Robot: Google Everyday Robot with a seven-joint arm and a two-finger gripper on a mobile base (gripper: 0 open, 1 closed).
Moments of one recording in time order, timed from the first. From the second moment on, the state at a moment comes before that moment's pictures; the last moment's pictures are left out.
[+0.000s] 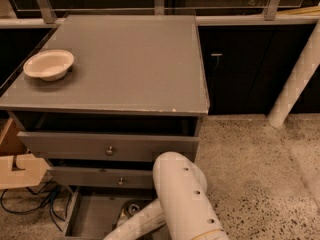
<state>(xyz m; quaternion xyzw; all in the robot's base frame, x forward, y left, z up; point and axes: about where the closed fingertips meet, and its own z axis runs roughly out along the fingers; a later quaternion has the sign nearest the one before) 0.505 0.111 0.168 0.16 0.91 0.01 0.39</state>
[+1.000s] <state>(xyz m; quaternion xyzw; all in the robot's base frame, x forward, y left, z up) 0.466 0.101 0.196 0.22 0.89 0.00 0.39</state>
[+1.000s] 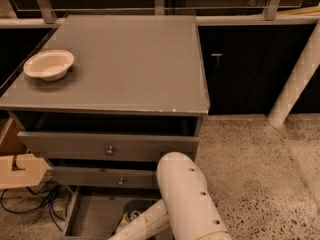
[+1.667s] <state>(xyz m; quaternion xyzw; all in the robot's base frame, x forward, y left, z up) 0.480 0.112 0.216 0.23 0.87 -0.02 0.43</state>
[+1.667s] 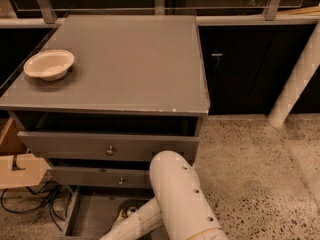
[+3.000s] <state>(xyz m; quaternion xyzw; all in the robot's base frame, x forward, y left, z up) 0.476 0.148 0.173 0.24 0.89 -0.04 0.39</state>
